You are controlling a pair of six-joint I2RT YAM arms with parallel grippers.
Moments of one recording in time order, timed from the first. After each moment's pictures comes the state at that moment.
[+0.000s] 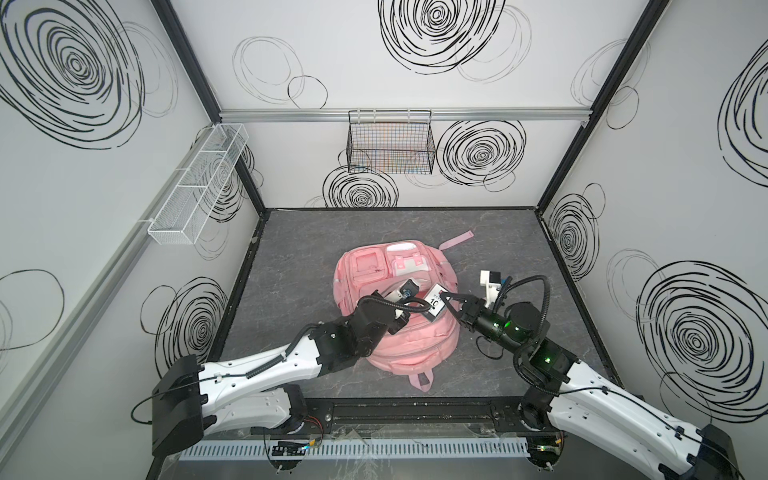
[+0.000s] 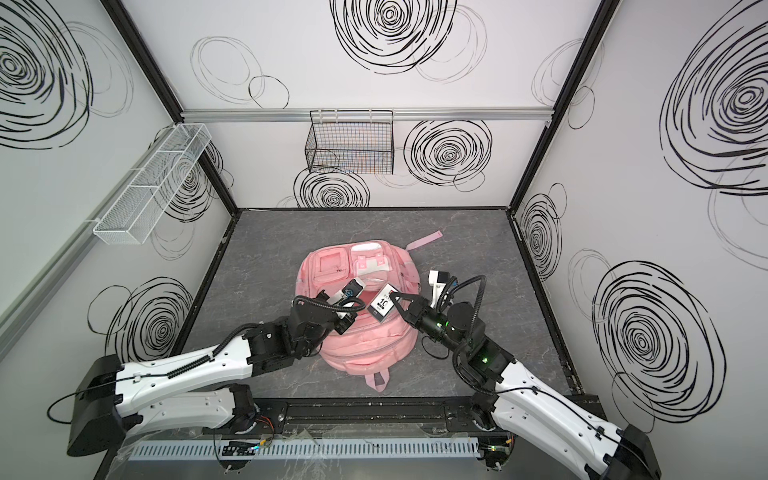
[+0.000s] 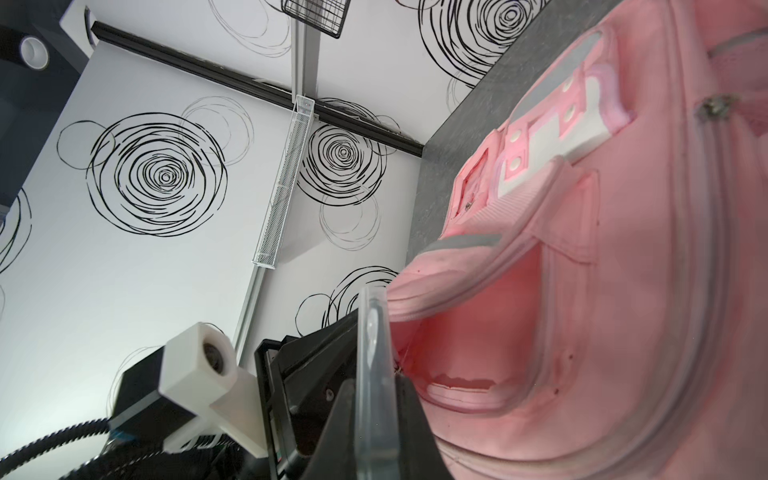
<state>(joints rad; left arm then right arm) -1.07 1.13 0.76 0.00 -0.57 0.17 0.76 0.68 0.39 0.21 -0.11 1.28</state>
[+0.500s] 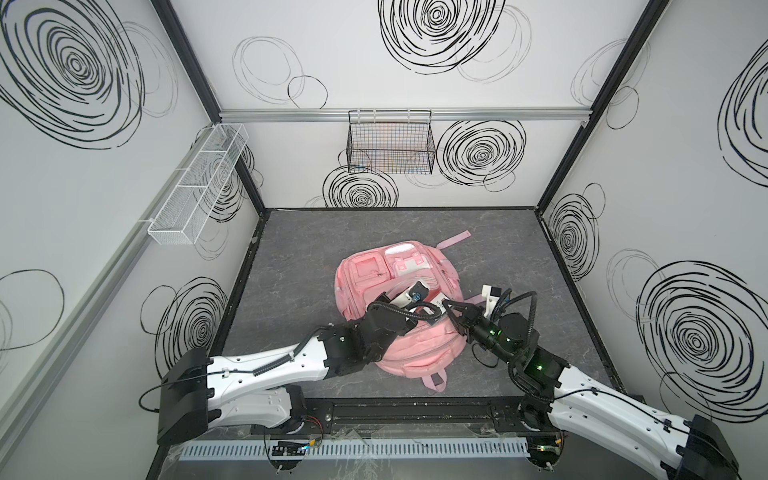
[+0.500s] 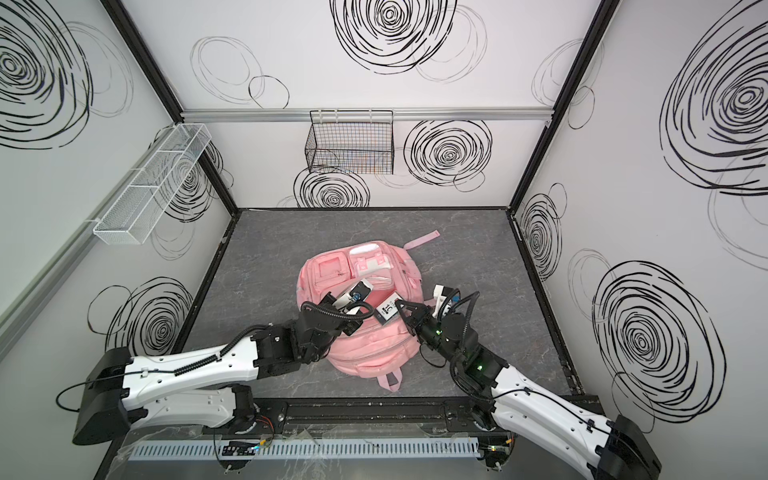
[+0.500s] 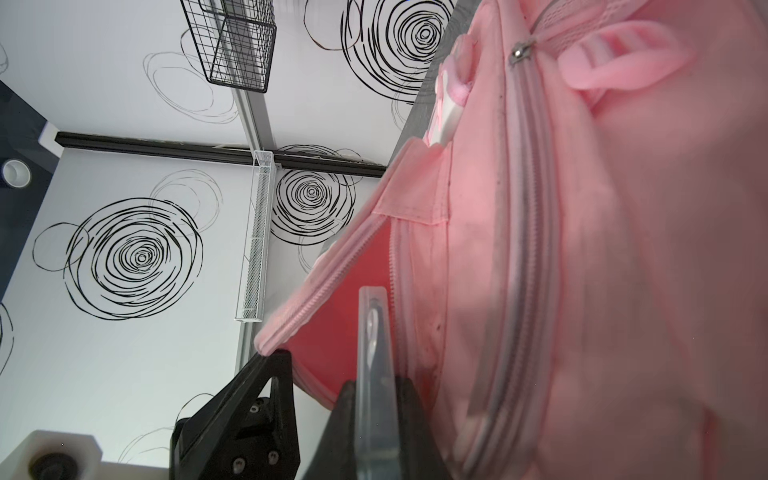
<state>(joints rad) -1.14 1.16 0.78 0.04 -0.65 0.17 0.81 0.70 0.26 0.30 0.05 1.46</state>
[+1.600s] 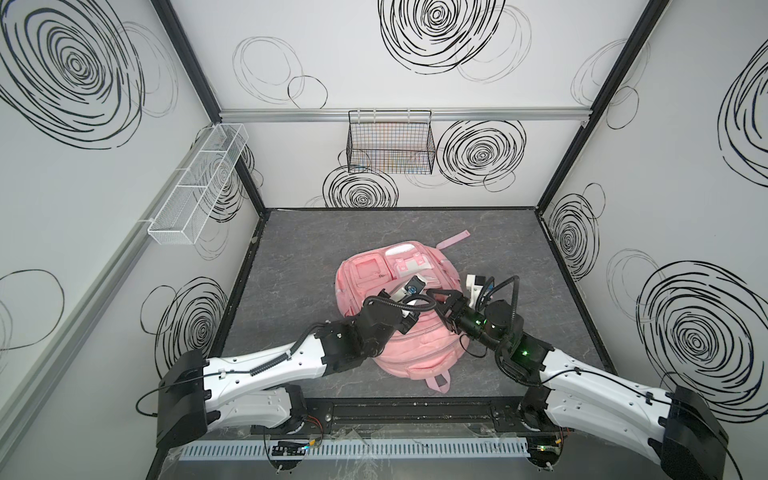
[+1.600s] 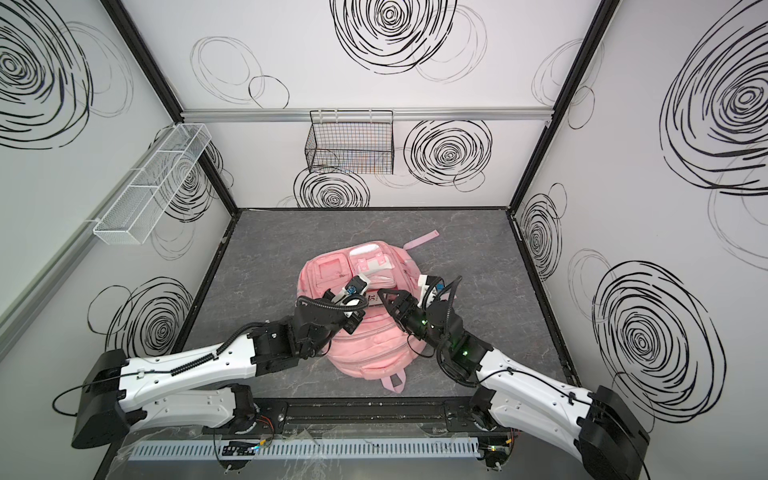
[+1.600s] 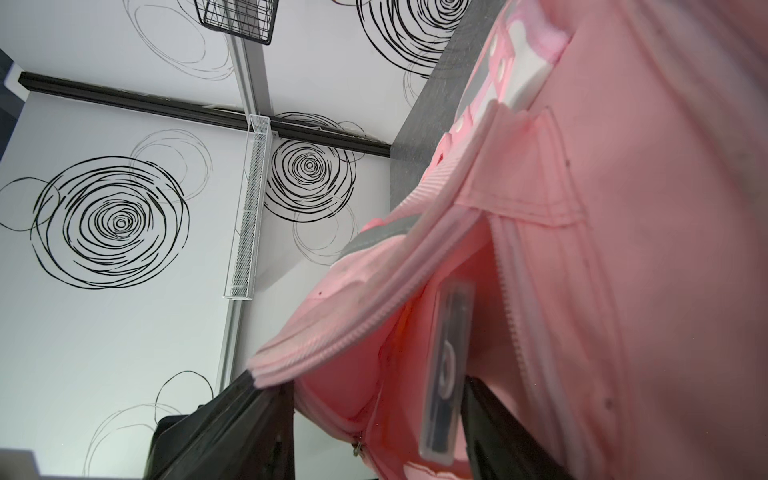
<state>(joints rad) -1.10 1.15 0.80 0.03 -0.53 0.06 0.83 0.86 0.39 0.31 0.02 1.35</state>
